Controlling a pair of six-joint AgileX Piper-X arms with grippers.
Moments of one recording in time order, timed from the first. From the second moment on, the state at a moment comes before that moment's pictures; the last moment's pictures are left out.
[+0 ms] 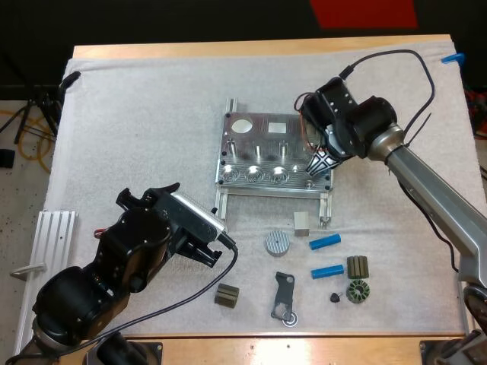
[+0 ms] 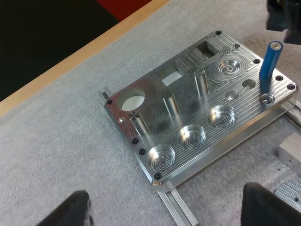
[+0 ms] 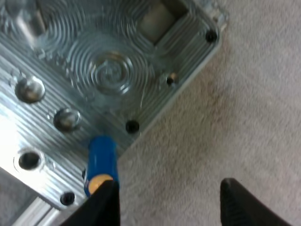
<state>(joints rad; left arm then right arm) -0.71 0.73 -0.94 0.92 -0.24 -1.68 0.58 1.73 -1.54 1.13 0.31 -2.09</state>
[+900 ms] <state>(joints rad) -0.71 0.73 -0.94 0.92 -0.24 -1.68 0.56 1.78 -1.54 1.18 0.36 -1.93</state>
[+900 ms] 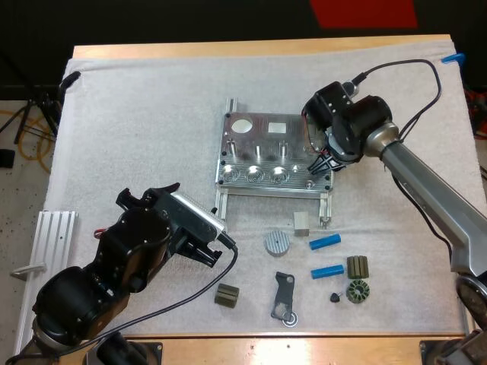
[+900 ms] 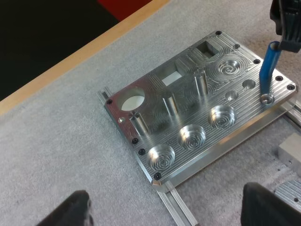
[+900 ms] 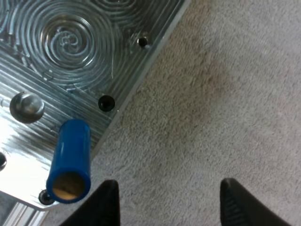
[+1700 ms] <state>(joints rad) -0.71 0.73 -0.94 0.92 -0.24 -1.68 0.56 1.81 -1.54 1.17 0.34 -1.91</state>
